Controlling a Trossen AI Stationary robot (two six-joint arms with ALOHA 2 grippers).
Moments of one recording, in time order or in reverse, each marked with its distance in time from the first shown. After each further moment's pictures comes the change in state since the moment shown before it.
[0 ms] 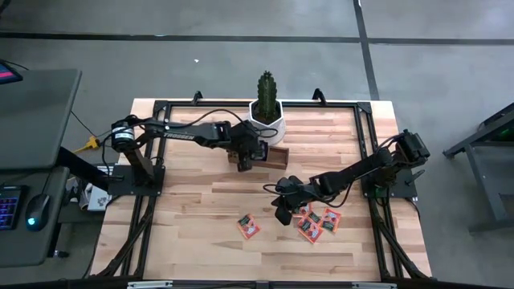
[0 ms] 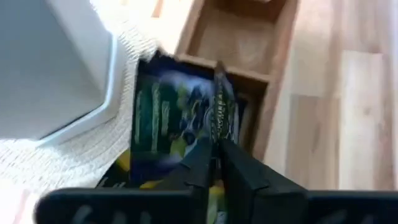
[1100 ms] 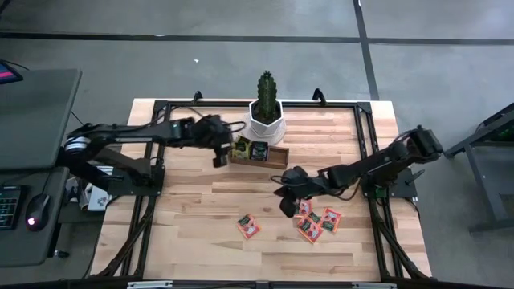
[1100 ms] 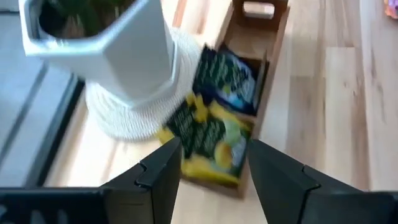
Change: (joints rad) left arm 0.000 -0.460 -0.216 -0.094 -0.105 0.052; right arm -0.023 -0.151 -0.023 -0.071 0.097 -0.075
